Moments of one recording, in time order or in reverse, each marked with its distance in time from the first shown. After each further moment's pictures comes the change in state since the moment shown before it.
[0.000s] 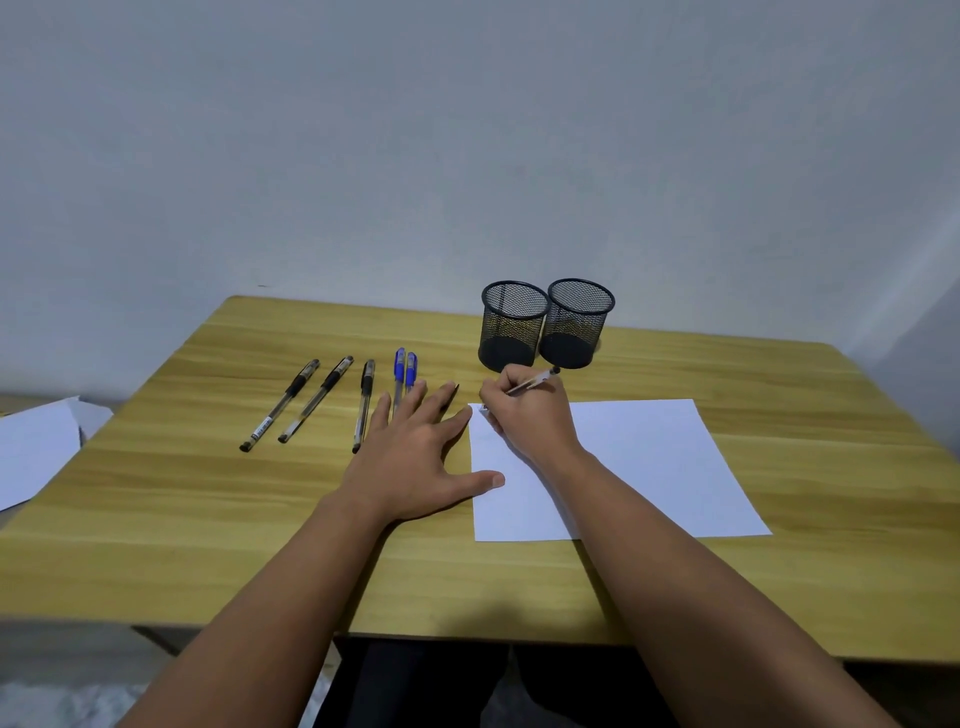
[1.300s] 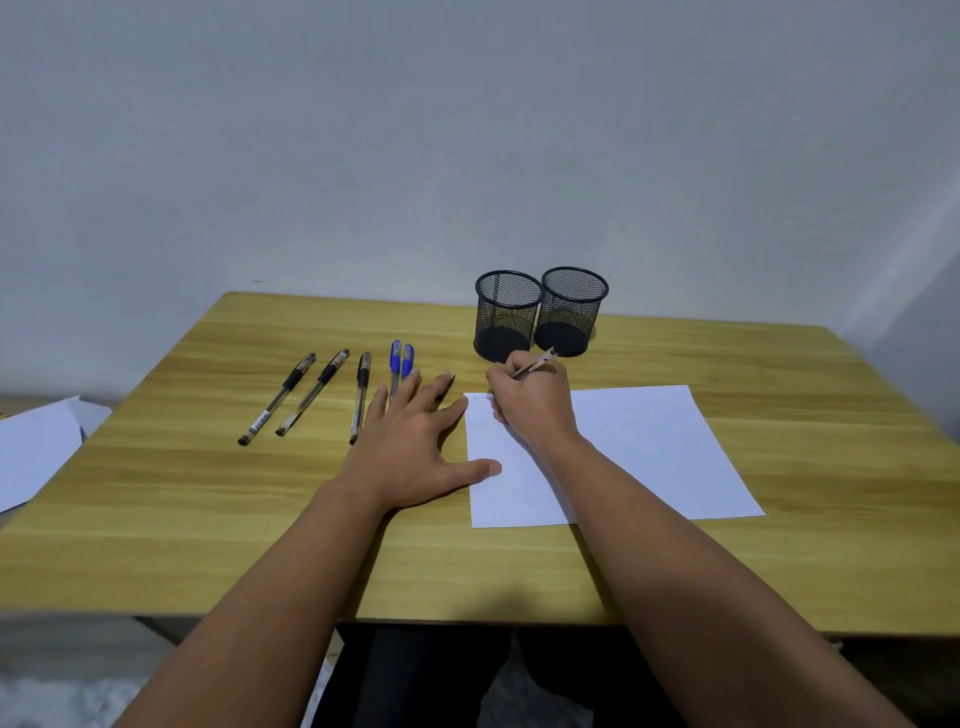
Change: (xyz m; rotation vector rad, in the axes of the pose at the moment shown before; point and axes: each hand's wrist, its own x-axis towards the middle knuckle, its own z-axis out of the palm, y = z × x) left_hand -0.002 0.002 -0.002 -0.014 0.004 -0.014; right_hand 0.001 -0.003 -0.003 -0.035 0.137 0.002
